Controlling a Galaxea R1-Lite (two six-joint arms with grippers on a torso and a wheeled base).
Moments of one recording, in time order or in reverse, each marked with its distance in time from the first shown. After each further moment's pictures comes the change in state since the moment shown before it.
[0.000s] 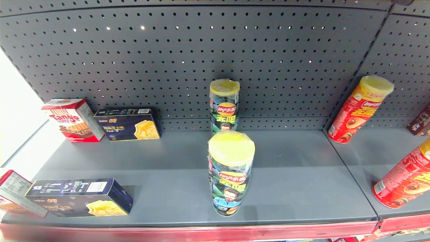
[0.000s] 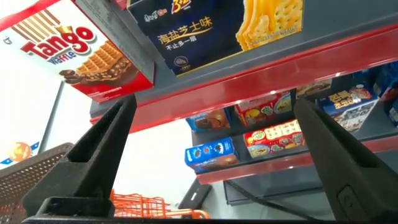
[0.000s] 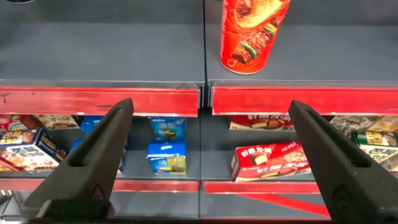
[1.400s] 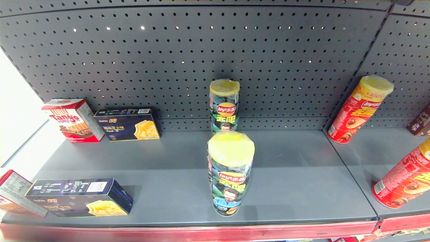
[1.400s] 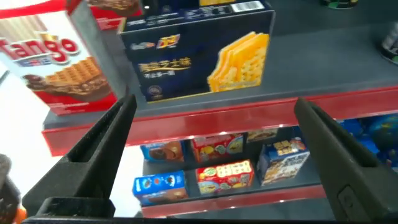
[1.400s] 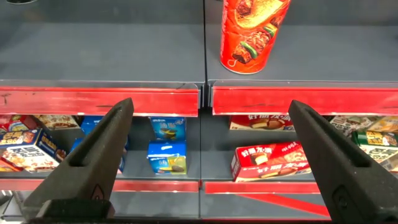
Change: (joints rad) left arm -0.010 -0.066 0.026 -0.103 -0.098 -0.272; right arm 0.000 -0.002 0.000 0.000 0.000 0.002
